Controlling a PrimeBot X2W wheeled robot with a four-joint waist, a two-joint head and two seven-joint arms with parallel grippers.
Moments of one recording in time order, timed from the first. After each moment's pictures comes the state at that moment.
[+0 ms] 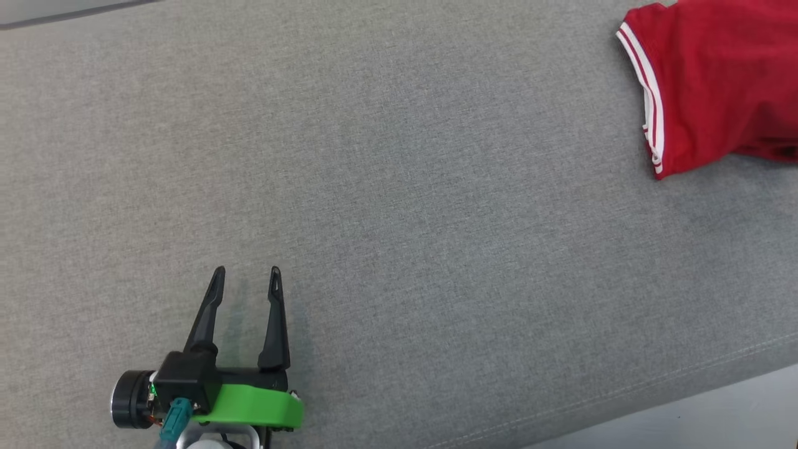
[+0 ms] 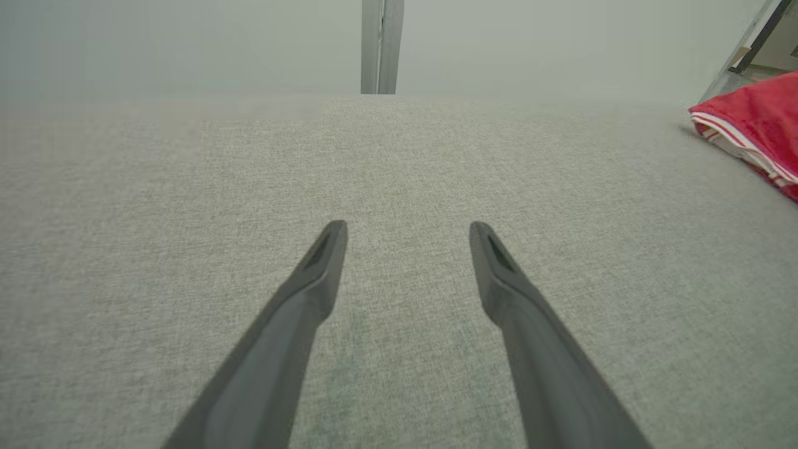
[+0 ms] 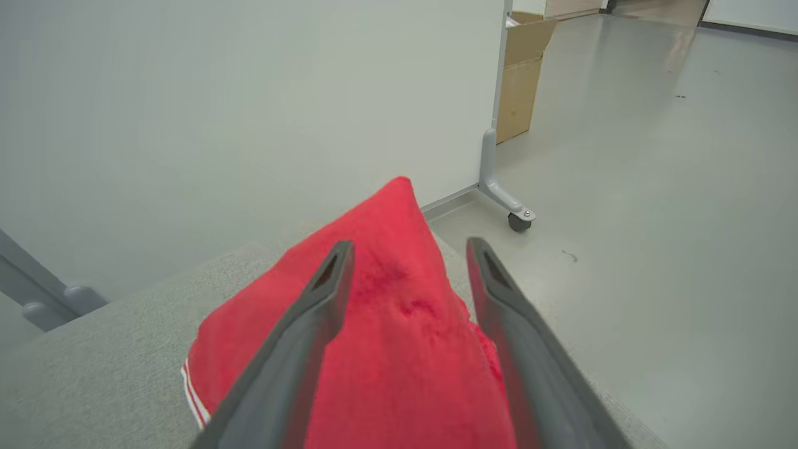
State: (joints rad) left arm -0.02 0.05 -0.19 0.06 -0.16 0.04 -0.26; right arm -0.91 -0.42 -0.28 0.89 0.30 0.13 -0.07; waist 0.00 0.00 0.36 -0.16
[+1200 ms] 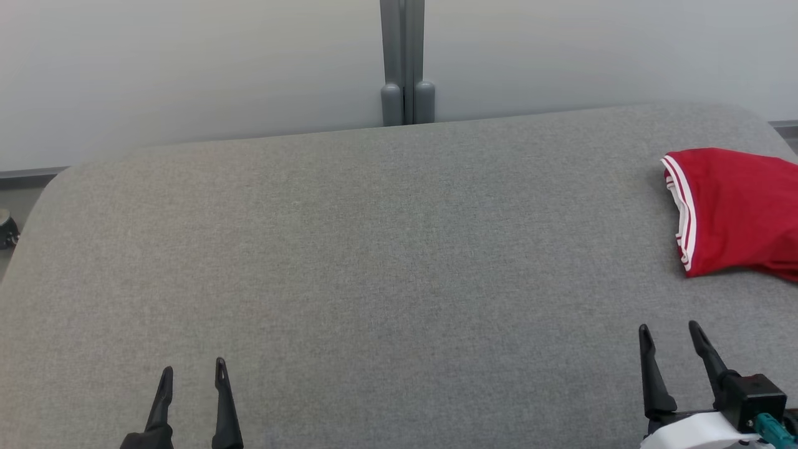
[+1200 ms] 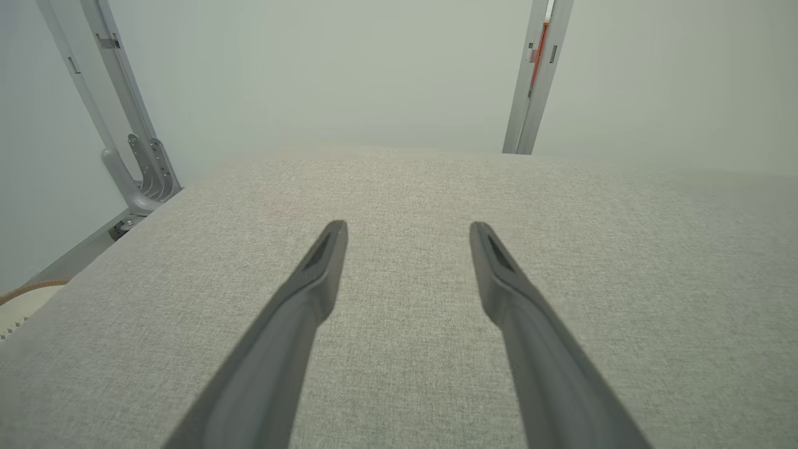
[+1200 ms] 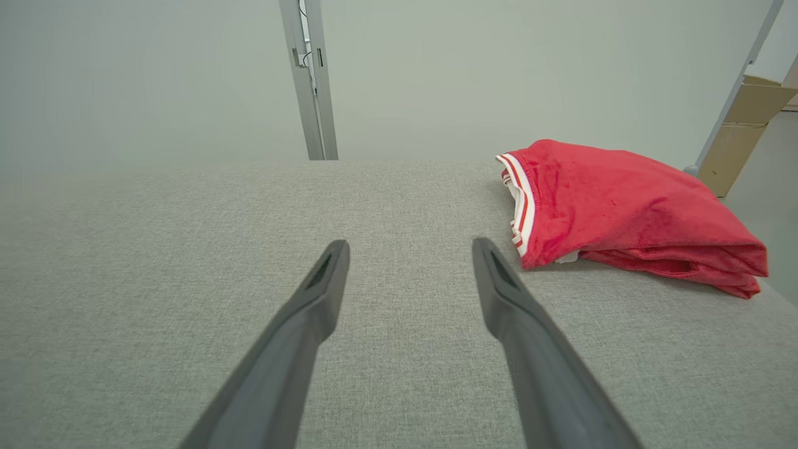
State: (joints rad) left arm 0.17 0.05 -0.05 0.11 -0.18 0.06 -0.26; right arm 0.14 -0.07 -0.10 0.13 0.07 0.13 -0.26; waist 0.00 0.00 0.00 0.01
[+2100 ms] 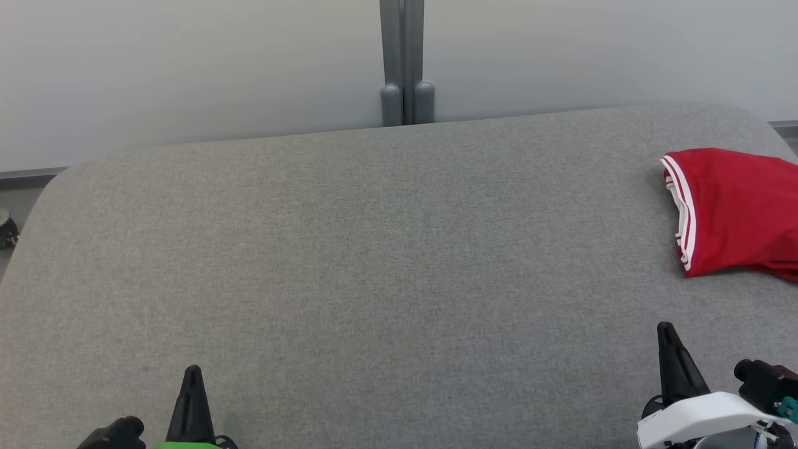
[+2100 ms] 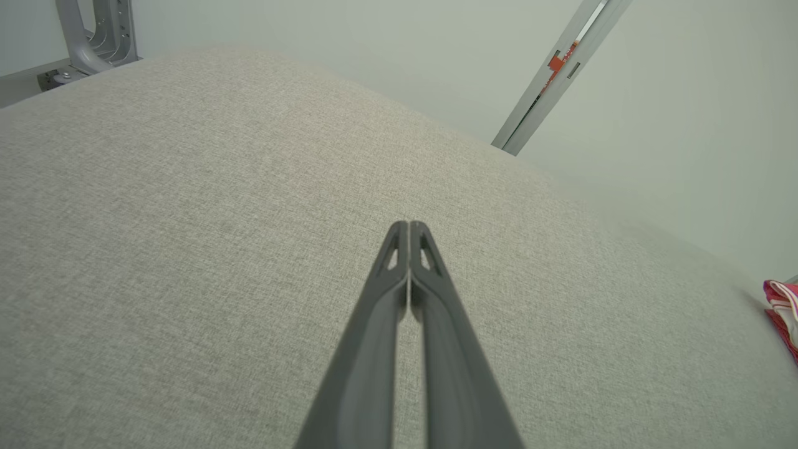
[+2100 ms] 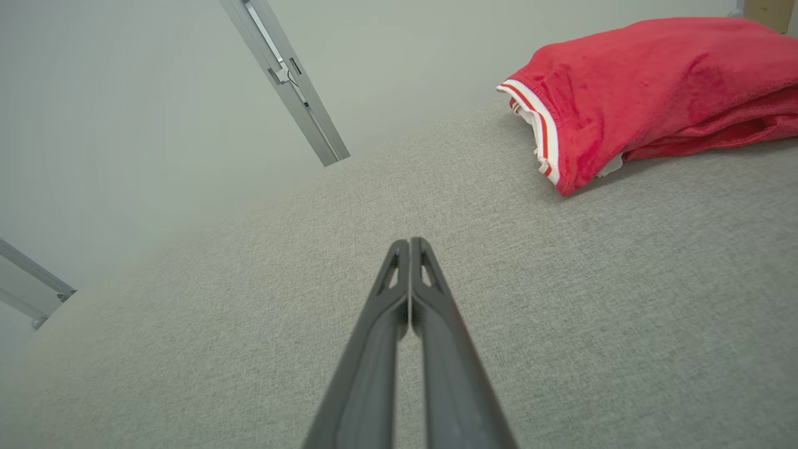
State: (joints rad) left arm 0.13 0.05 -0.04 0.17 -0.54 0.01 -0.18; right arm 0.09 -0.06 -0.08 0.19 0.43 0.13 -0.17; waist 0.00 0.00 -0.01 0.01
